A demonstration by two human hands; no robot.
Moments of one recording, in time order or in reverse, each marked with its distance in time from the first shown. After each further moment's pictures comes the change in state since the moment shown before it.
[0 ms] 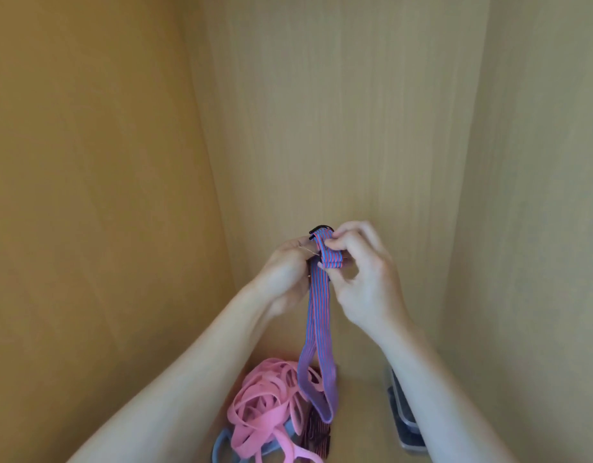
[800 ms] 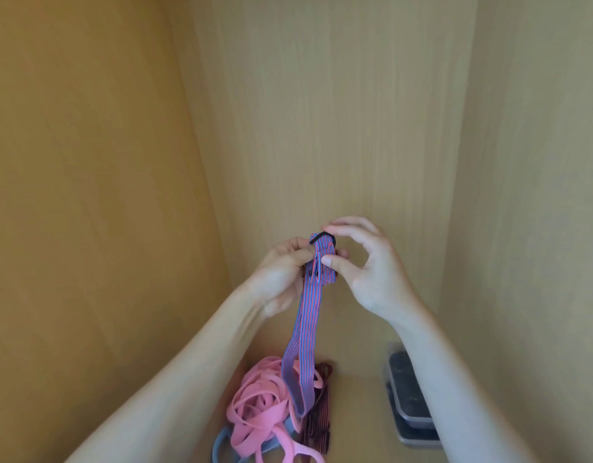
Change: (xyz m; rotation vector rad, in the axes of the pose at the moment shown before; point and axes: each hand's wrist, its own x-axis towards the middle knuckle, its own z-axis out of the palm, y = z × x) left_hand -0.005 -0.002 -0.003 -0.081 -0.037 -0.033; right_hand 0.007 0.018 -0.014 0.141 -0.136 0.259
